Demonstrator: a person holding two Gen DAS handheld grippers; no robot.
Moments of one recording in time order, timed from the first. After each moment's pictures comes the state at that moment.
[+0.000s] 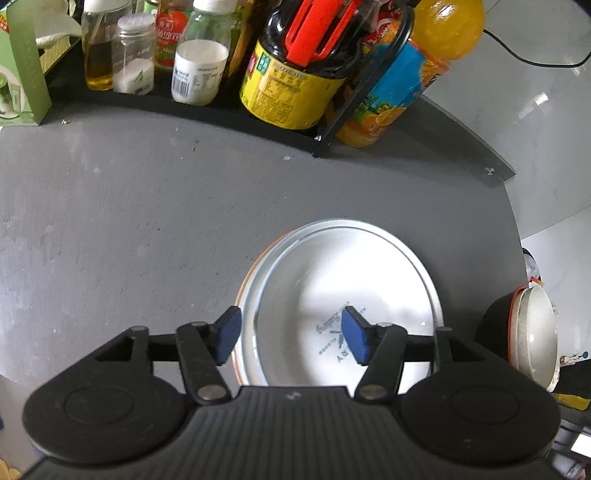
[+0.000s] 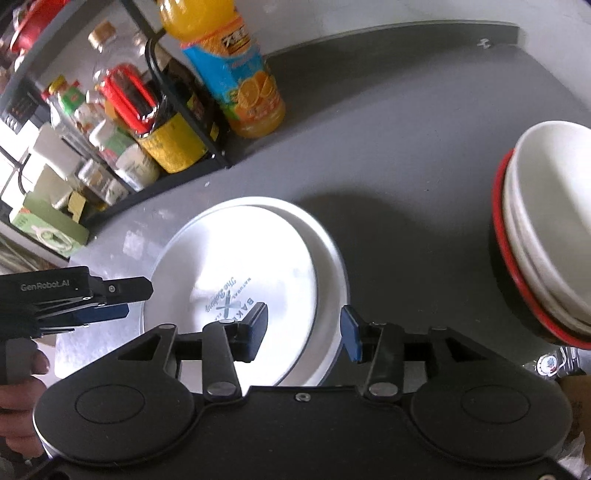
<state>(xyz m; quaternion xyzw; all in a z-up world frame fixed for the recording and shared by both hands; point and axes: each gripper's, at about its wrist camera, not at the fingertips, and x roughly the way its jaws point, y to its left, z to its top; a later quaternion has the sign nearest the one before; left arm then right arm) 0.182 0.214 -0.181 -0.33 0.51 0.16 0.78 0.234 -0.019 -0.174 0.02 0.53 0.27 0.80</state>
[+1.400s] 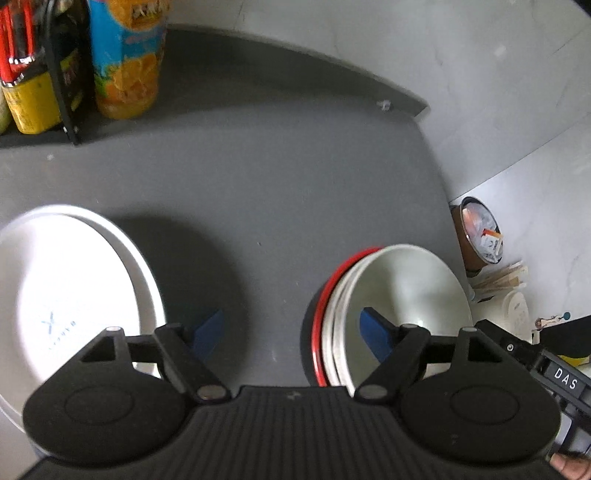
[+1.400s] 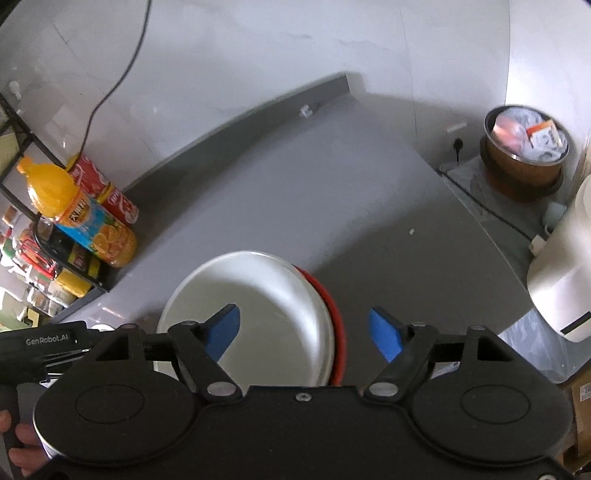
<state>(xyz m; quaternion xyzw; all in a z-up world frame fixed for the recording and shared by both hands) 0.337 0.011 -0.167 -0.29 0.54 0.09 0.78 0.344 -0.251 -0.148 0.09 0.49 0.18 0.85</state>
